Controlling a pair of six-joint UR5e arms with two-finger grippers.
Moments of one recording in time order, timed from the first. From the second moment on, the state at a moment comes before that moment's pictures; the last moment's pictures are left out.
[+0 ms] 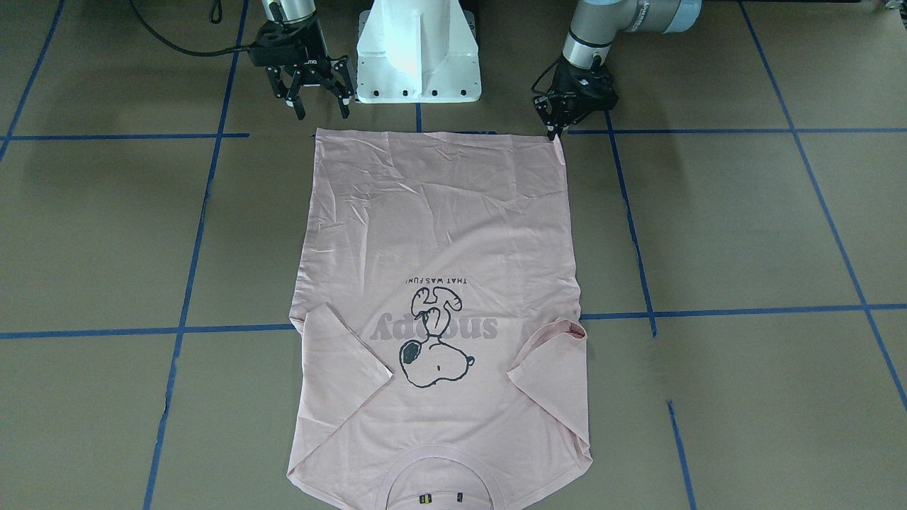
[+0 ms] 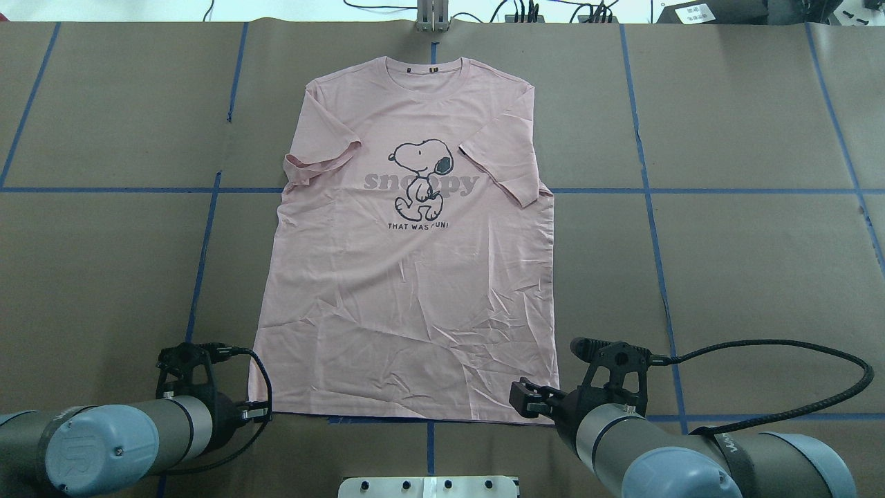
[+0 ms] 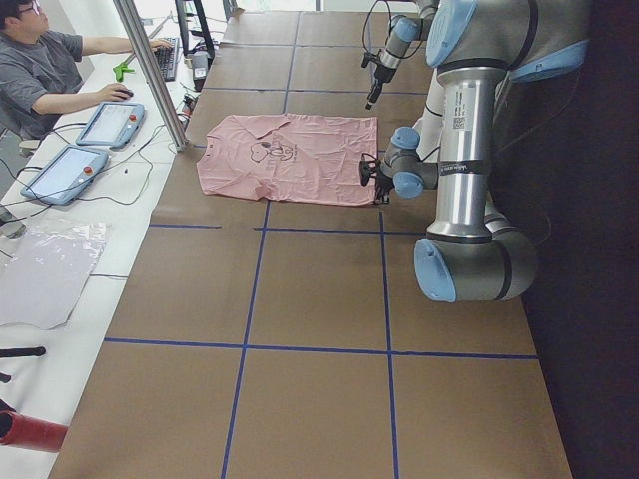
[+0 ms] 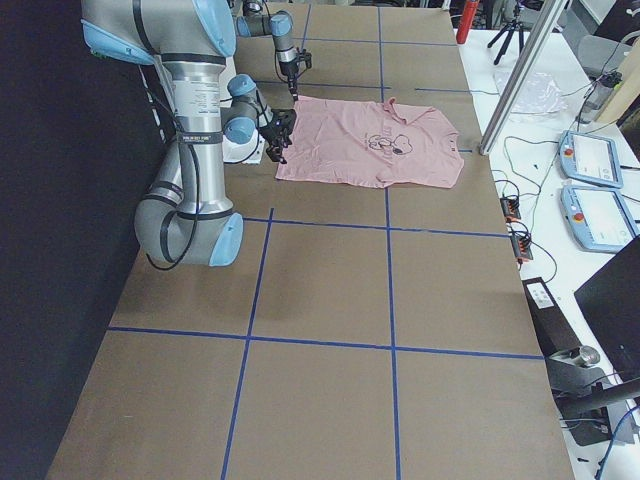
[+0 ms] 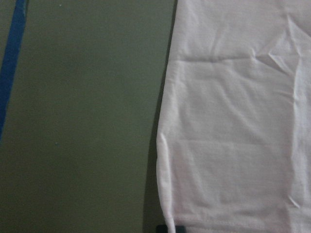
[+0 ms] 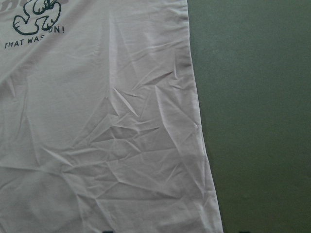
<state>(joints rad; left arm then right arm) -0.13 -1.57 -2.05 -1.99 -1.49 -1.58 0.04 -1.42 2.20 -1.45 1.23 1.69</state>
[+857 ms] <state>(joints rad) -0.13 -1.58 -2.06 -1.99 -1.49 -1.58 -0.03 -1.41 2.13 -1.45 1.18 1.81</state>
